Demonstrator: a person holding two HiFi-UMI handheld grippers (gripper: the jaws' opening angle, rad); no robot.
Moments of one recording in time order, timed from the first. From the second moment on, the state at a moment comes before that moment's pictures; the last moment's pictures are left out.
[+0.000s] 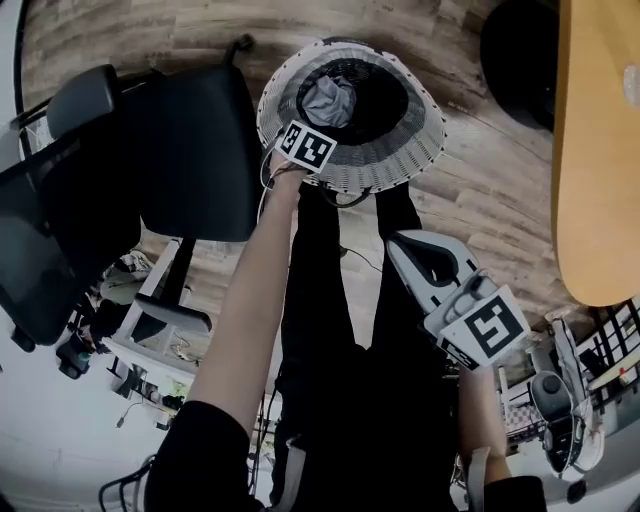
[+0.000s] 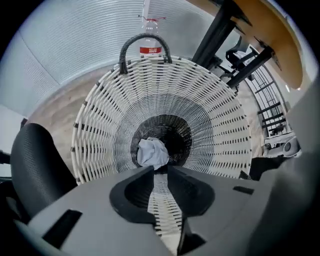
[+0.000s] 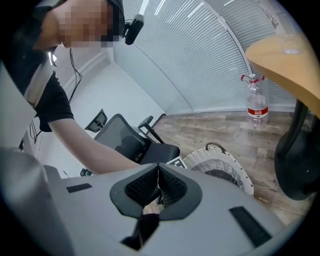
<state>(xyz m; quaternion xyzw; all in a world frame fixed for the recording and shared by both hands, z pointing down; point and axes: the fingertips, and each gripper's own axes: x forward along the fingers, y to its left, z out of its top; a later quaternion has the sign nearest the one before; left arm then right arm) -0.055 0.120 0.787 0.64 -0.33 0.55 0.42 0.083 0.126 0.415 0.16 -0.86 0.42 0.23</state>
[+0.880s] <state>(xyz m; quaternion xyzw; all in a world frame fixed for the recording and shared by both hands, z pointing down) -0.040 0.175 0.611 0.65 -0.33 0.53 0.44 0.118 0.091 0.300 0.22 -0.89 0.33 0.24</state>
